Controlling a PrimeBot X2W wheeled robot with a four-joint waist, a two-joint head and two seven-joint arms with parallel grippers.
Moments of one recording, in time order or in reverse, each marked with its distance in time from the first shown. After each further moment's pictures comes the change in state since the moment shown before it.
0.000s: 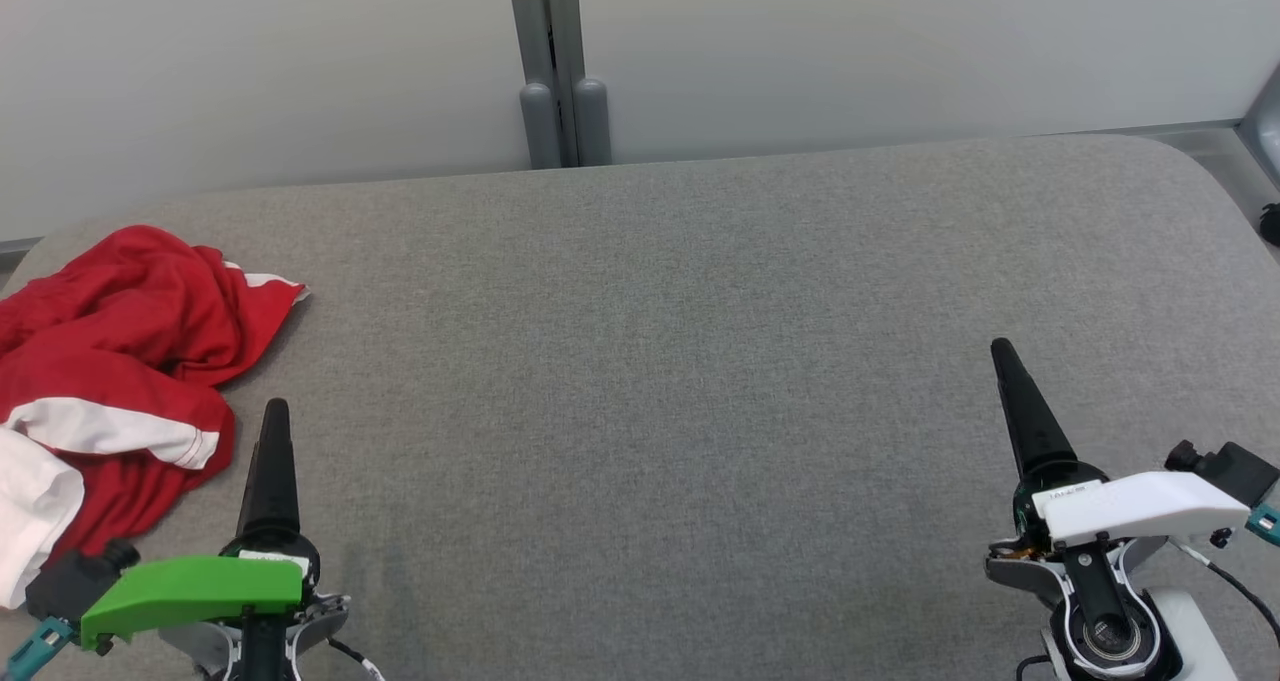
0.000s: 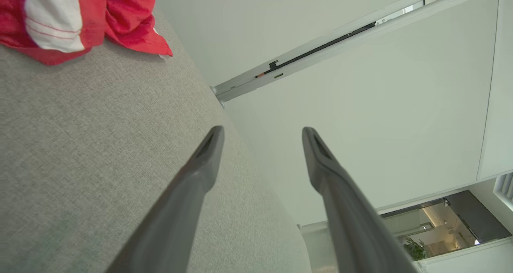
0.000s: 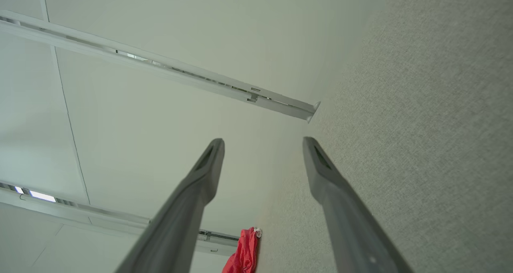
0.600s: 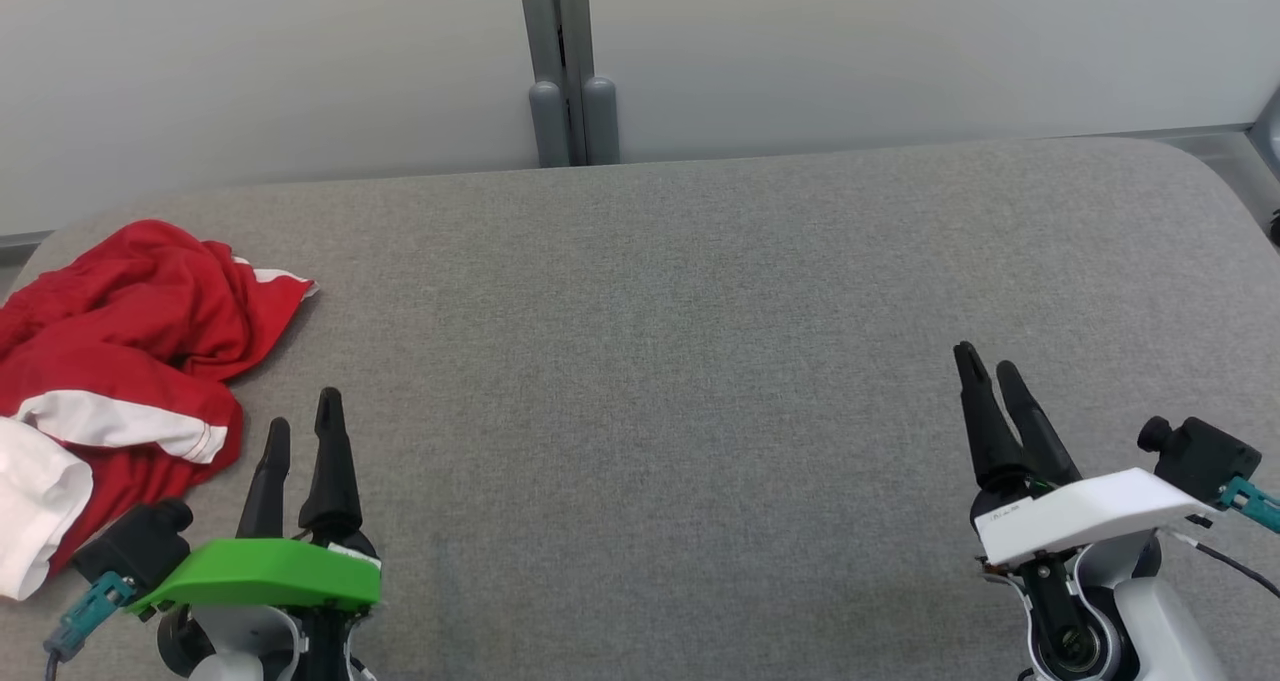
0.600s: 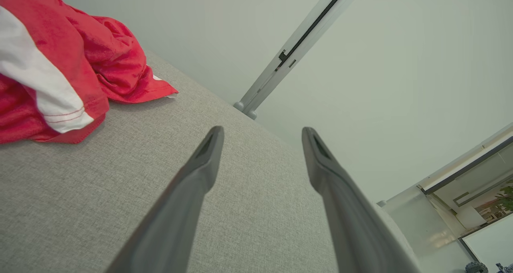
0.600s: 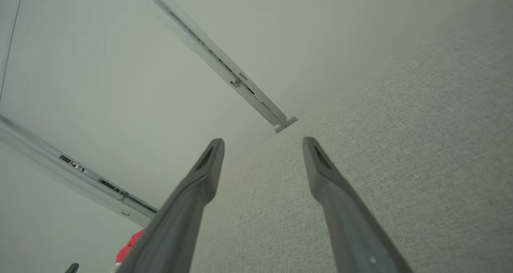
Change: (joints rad) left arm 0.001 0.001 -0.072 -0.040 0.455 0.065 -0.061; right arm -0.001 -0.016 0.046 -0.009 -0.467 0.000 -0.061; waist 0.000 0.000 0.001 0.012
